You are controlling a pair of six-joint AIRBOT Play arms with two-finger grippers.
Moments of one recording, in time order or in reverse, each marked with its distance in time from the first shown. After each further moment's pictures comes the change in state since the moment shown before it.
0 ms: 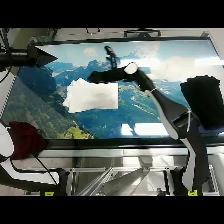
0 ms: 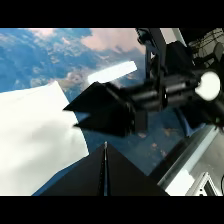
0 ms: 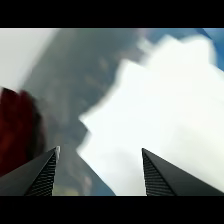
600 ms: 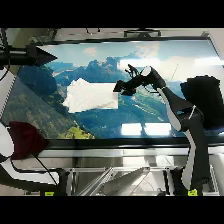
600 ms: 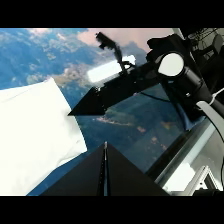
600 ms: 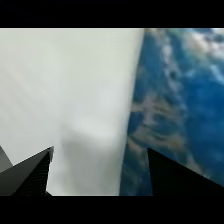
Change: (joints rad) left arm -0.009 0.000 0.023 0.008 -0.023 -0.007; right arm -0.117 -0.115 -0.091 -0.131 0.160 0.232
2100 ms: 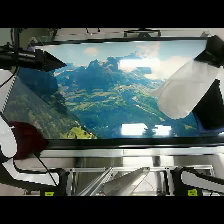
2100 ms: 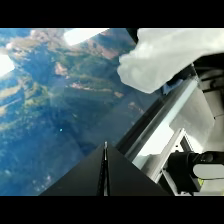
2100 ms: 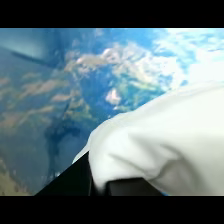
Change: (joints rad) left arm -0.092 -0.001 0.000 0.000 -0.108 -0.054; right arm -0.551 0.822 -0.001 -0.327 0.442 0.167
